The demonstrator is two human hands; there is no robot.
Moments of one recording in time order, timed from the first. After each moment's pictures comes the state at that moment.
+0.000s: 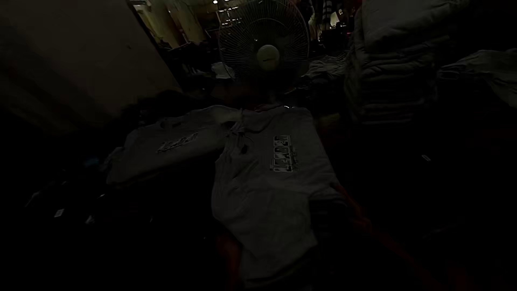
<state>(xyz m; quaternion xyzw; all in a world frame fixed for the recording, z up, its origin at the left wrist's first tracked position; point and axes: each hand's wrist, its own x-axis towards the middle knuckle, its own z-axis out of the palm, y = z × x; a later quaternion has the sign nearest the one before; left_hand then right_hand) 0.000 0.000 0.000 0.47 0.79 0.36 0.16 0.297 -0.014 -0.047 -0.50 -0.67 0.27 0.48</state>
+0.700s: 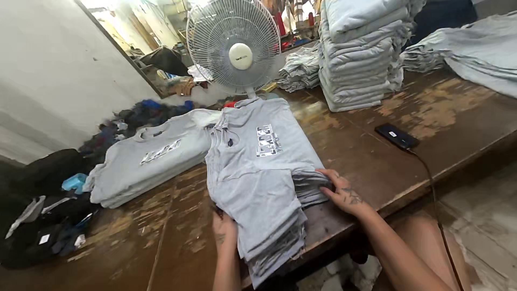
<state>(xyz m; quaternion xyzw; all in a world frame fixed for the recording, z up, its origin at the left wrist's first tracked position) 0.009 0.023 0.000 0.48 0.65 0.53 0.28 0.320 -0.016 -0.049 -0.58 -0.64 0.23 0.45</state>
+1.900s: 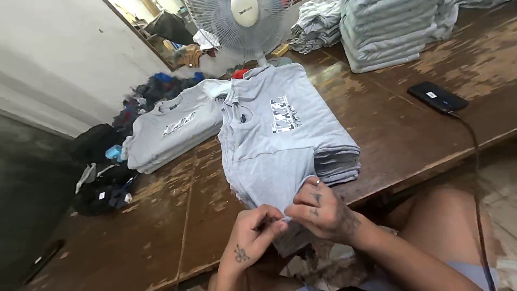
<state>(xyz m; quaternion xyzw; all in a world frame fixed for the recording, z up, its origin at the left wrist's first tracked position) -0.010 -0.051 0.028 0.85 0.28 0.34 0.29 0.205 -0.061 -0.025 -0.28 -0.76 -0.02 0.58</state>
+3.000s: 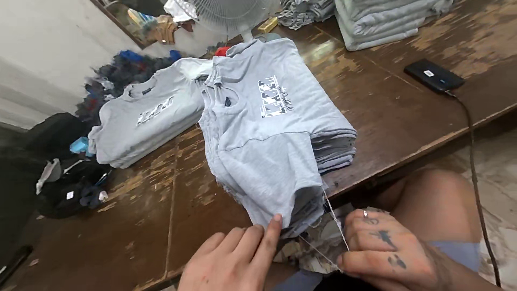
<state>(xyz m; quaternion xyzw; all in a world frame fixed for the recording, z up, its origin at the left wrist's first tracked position) -0.002 -0.107 0.103 0.94 0.30 0.02 -0.13 0.261 -0.148 -0.023 -0.24 -0.79 0.12 0.55</state>
